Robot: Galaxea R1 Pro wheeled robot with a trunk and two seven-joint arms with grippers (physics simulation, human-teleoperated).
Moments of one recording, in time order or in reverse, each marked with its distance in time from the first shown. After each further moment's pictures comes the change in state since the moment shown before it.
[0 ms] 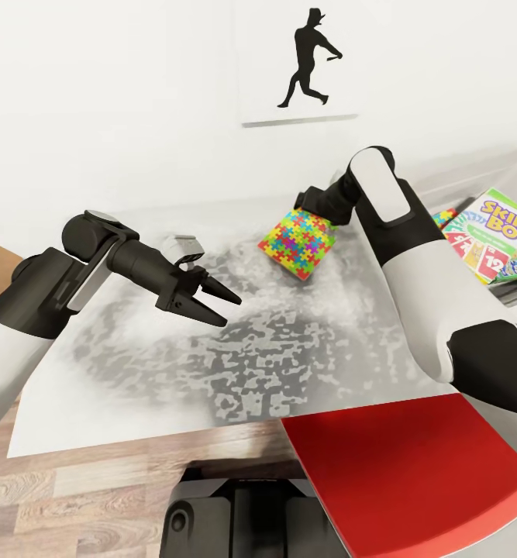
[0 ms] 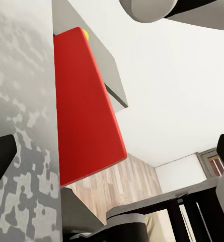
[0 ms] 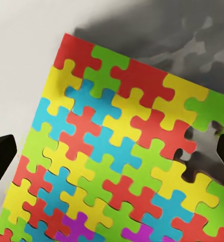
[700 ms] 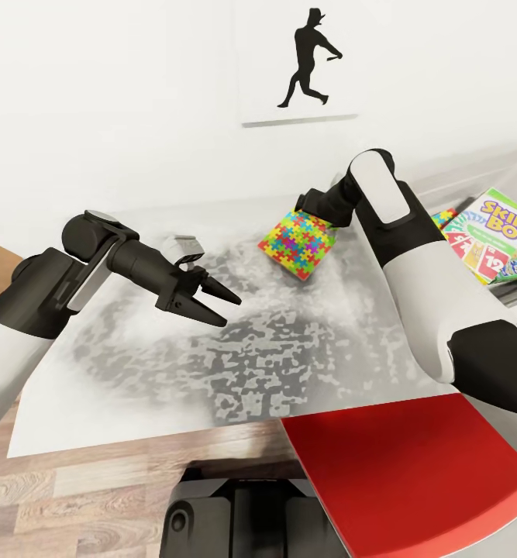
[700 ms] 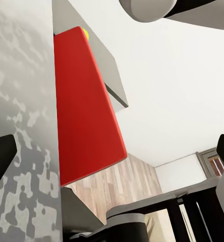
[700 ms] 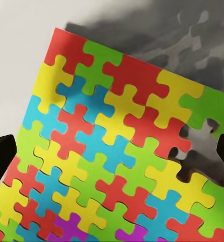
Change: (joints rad) left arm 0.000 0.001 -0.001 0.000 0.000 0.000 0.000; right arm 0.003 -0.005 0.005 0.010 0.001 -0.002 0.008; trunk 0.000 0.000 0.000
